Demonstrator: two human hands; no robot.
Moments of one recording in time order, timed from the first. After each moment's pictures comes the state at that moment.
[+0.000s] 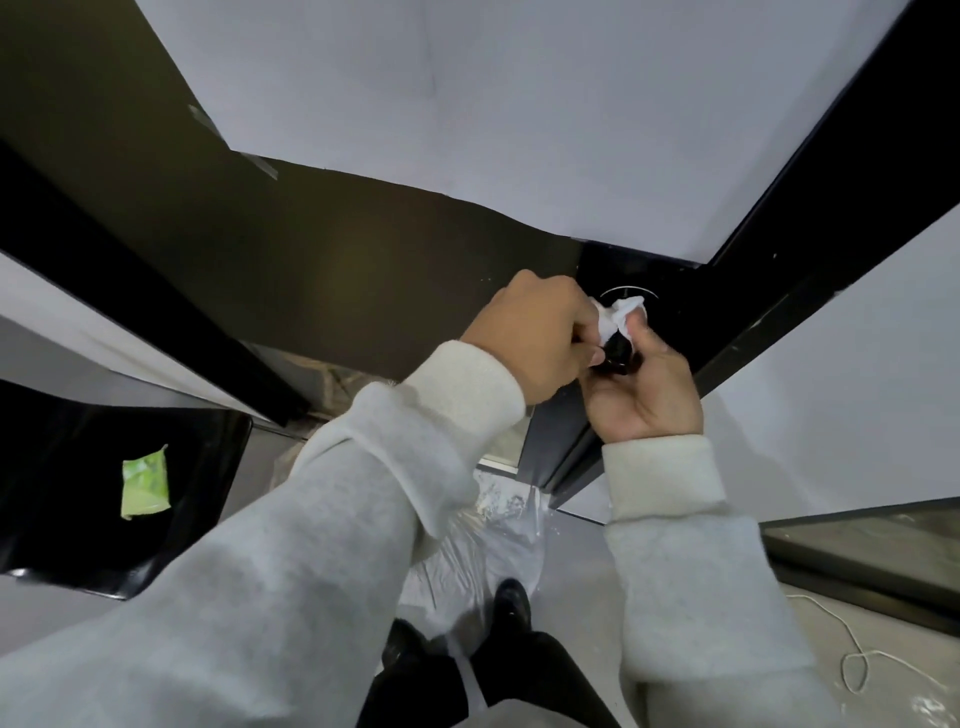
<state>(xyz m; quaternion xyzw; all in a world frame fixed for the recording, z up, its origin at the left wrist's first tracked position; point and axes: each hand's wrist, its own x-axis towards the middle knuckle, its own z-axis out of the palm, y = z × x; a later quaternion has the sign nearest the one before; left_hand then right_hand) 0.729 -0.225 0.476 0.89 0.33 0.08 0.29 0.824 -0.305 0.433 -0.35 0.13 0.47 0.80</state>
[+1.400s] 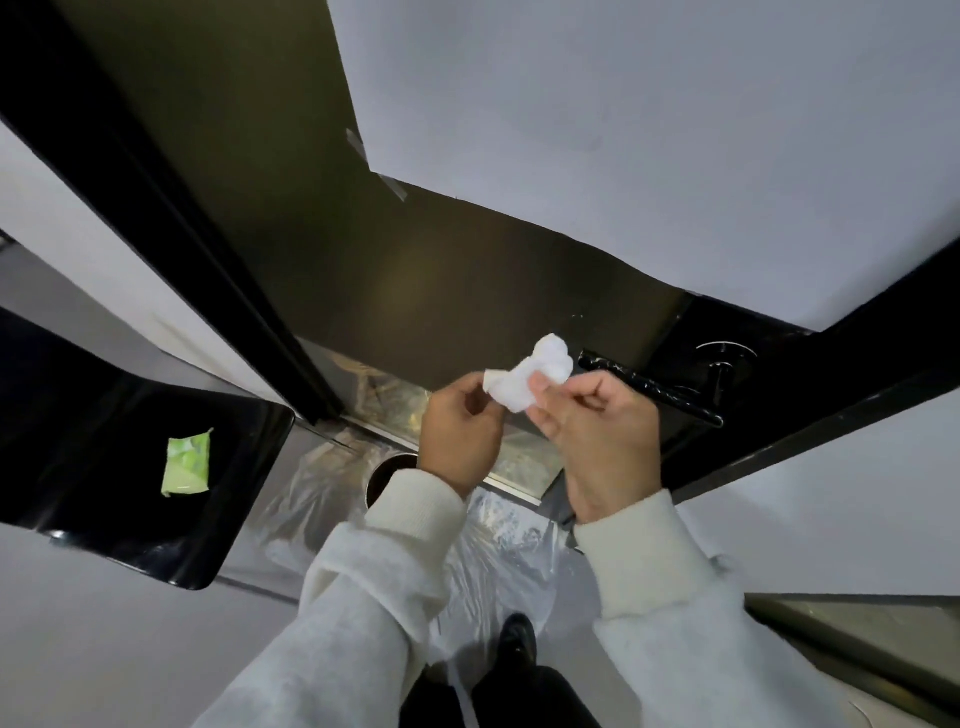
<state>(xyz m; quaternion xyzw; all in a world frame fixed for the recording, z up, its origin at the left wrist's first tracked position) 0.608 -0.226 0.387 0.53 0.50 0.38 0.56 0.712 -0.288 0.453 -0.62 -0.15 0.39 0.66</state>
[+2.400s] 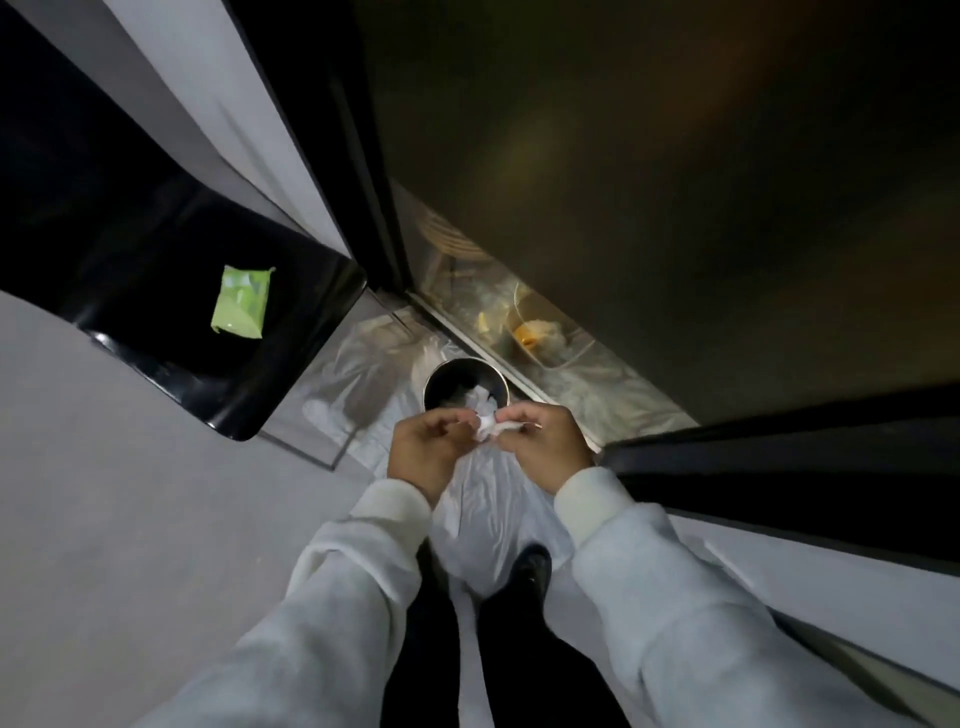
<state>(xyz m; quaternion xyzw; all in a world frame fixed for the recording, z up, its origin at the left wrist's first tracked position) 0.437 -0.231 0.180 0.27 0.64 0.37 0.62 0.591 -0.219 0.193 -0.69 -0.43 0.54 0.23</state>
